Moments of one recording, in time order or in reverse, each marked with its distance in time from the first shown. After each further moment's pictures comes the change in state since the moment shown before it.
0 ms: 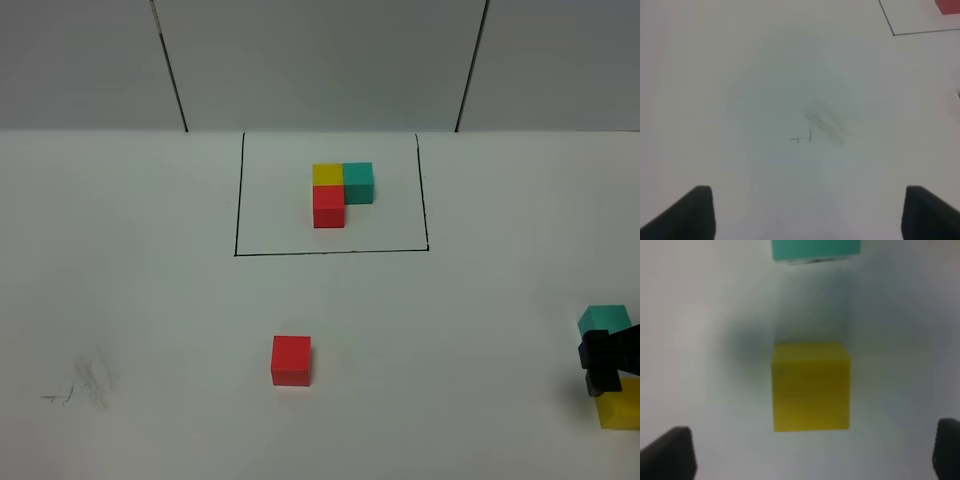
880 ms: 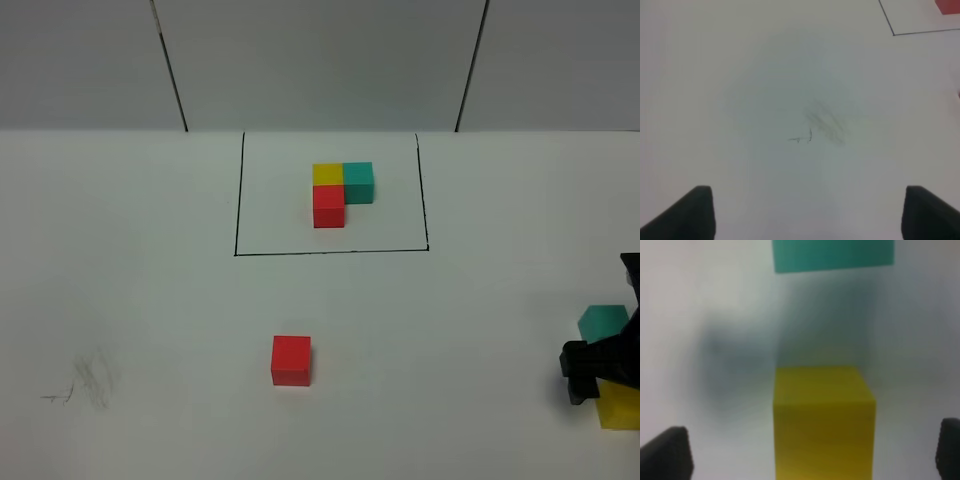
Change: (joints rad) left arm 0.000 0.000 0.000 0.000 0.000 0.000; right arm 0.000 0.146 0.015 0.001 -0.127 0.002
